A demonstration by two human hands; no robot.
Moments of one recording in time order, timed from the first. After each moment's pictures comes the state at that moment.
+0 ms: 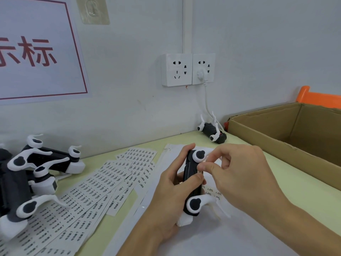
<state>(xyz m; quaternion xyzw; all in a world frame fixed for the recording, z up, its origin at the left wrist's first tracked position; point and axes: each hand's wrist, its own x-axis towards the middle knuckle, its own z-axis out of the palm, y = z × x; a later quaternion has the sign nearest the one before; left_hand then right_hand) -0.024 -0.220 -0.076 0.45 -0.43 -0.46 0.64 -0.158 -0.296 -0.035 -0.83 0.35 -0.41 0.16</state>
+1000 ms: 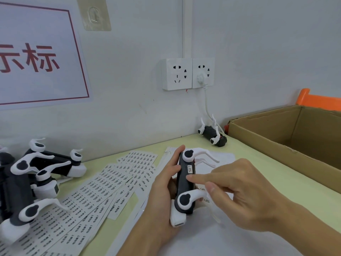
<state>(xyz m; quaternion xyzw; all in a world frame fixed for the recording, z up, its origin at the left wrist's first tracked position) -0.020 -0.222 -0.074 0.31 -0.32 -0.56 0.70 -0.178 -0.294 -0.029 -0.94 0.09 -0.31 0.11</state>
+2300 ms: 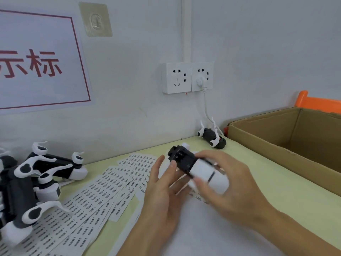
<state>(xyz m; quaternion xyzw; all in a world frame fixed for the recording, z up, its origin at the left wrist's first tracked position) -0.018 -0.225 -0.075 0.37 -0.23 -0.46 0.78 -0.157 -0.302 -0.056 -0.85 0.16 -0.47 0.18</state>
